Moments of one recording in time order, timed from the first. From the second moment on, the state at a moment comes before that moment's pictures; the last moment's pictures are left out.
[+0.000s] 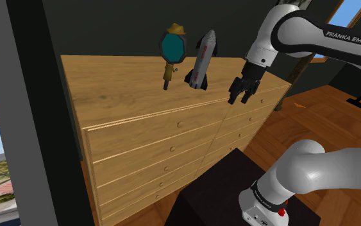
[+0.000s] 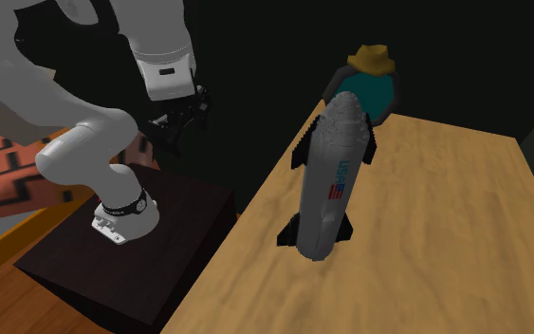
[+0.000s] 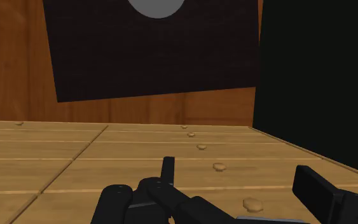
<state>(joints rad) -0.01 -0.78 -0.04 -2.44 0.11 1.58 0.10</state>
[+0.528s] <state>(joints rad) 0.02 -0.72 -0.13 -2.41 0.07 1.80 -0.12</state>
